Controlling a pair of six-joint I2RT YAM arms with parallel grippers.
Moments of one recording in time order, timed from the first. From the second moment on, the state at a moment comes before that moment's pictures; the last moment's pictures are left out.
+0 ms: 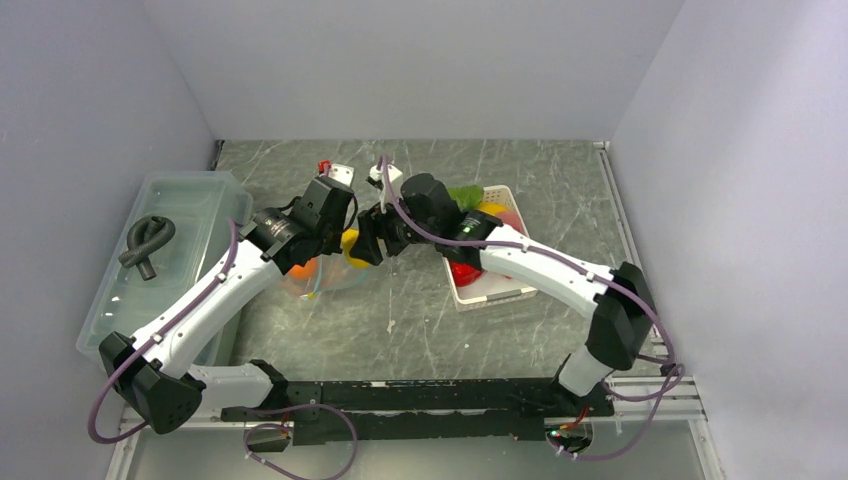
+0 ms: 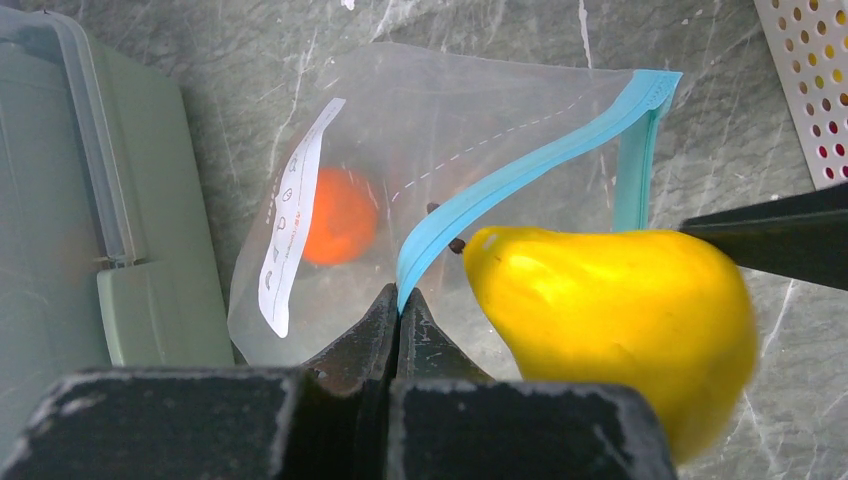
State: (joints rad) left arm -0.65 1.23 1.30 -0.94 -0.46 -0.28; right arm 0.91 1.59 1.37 -0.22 -0.25 0.27
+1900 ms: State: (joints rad) left arm -0.65 1.23 1.28 -0.93 -0.44 -0.28; right arm 0.87 1.35 1.21 -0.39 0.33 0.29
